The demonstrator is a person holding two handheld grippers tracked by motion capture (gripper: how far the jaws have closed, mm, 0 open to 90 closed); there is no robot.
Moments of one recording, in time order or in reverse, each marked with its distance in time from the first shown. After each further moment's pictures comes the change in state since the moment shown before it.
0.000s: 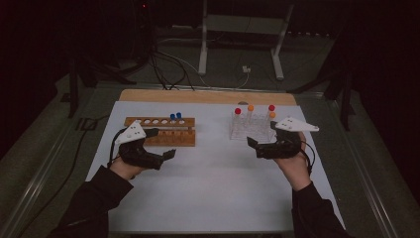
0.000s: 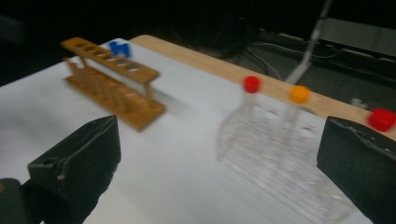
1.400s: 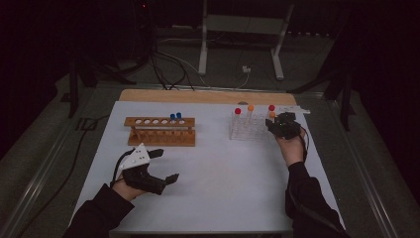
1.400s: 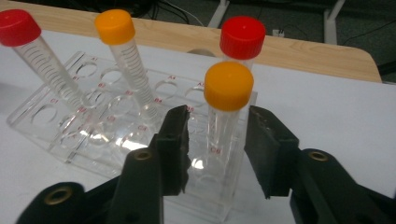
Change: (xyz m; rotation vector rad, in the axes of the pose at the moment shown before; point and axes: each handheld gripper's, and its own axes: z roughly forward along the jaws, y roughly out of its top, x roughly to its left) left arm -0.031 -0.037 -0.001 0.040 -0.059 0.036; right arm -0.094 -0.034 0.080 0.182 -0.308 0.192
